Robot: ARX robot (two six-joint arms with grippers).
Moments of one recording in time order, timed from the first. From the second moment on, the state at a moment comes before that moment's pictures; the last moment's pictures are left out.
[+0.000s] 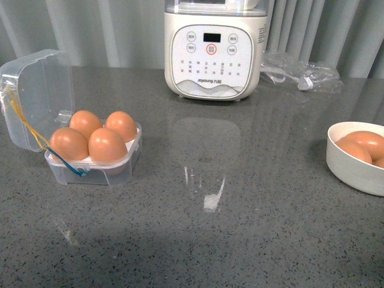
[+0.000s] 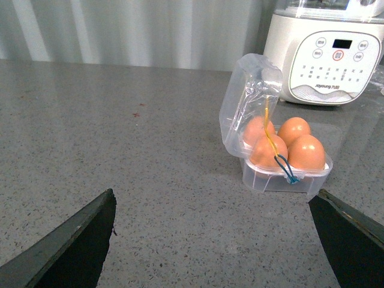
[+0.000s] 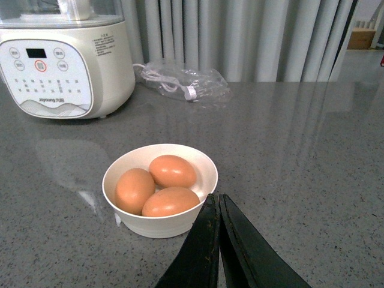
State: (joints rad) left arm 0.00 0.00 0.03 0.00 0.00 0.00; right arm 0.00 0.61 0.07 0.54 0.00 0.00
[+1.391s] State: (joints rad) left arm 0.00 0.00 0.03 0.00 0.00 0.00; right arm 0.00 0.01 0.01 0.00 0.00 0.00
